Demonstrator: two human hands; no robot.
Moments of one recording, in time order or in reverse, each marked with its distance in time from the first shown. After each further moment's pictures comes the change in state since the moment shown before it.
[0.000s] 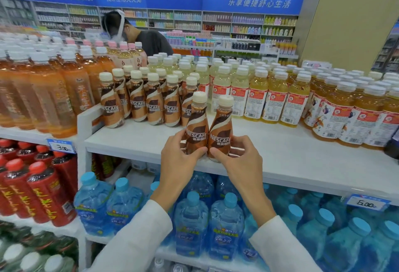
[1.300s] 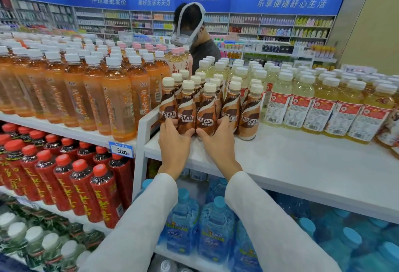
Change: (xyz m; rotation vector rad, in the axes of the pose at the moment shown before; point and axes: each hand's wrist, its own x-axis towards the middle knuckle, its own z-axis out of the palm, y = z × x) left_hand 0.110 -0.076 -0.121 0.209 0.292 -0.125; right_hand 0.053 -0.050 0.228 -0.111 -0.133 -0.103
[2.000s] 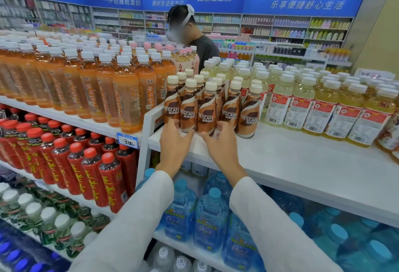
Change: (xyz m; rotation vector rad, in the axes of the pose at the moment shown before) left_hand -0.019 0.001 -0.011 0.048 -0.057 0.013; right_hand -0.025 -0.002 -0.026 0.037 -0.109 0.025
